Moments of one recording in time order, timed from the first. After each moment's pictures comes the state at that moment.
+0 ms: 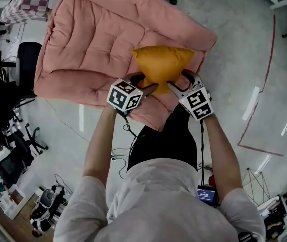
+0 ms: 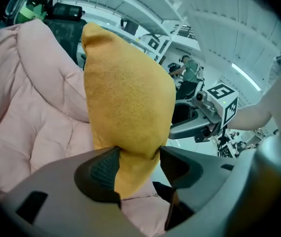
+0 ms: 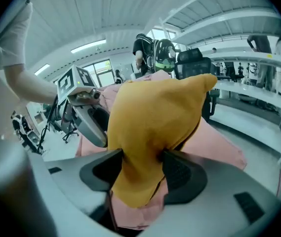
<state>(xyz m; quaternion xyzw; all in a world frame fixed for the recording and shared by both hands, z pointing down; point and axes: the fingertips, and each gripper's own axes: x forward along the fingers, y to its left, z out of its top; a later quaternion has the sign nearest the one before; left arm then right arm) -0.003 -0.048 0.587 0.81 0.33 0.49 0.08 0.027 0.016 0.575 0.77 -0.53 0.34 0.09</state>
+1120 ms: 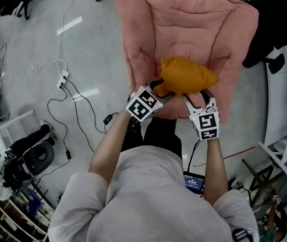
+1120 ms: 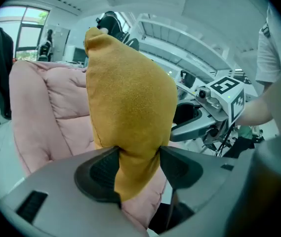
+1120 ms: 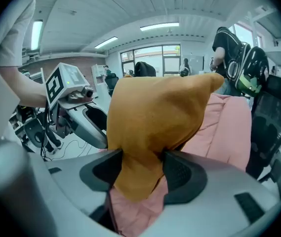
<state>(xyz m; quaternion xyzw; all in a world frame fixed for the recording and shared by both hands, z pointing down) -0.017 -0.167 0.499 0.91 -0.06 0.34 0.22 0.048 -0.143 0.483 0.52 -0.76 0.24 0.29</state>
